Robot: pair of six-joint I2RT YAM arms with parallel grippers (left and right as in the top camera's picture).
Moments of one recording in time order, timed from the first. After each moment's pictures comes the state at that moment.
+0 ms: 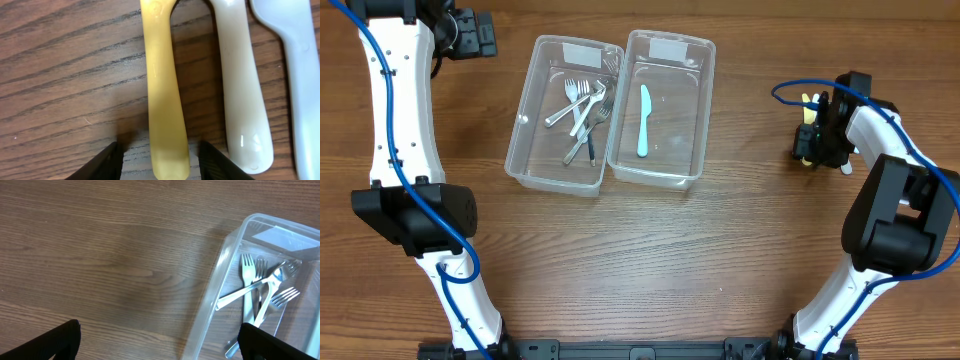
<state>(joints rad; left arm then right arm) 0.10 2.20 2.50 -1.44 -0.05 -0.11 -0.25 2.09 1.44 -0.78 -0.02 -0.04</state>
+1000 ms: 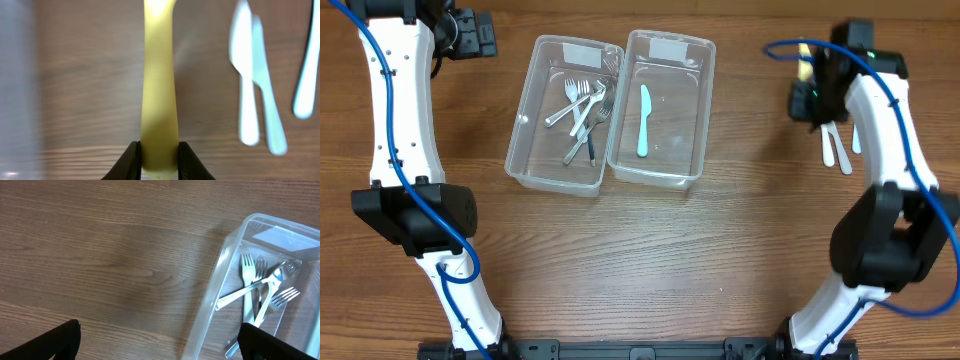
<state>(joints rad) 0.10 2.20 2.50 -1.44 -0.05 -0.11 -0.07 1.96 1.78 -1.07 -0.05 0.03</state>
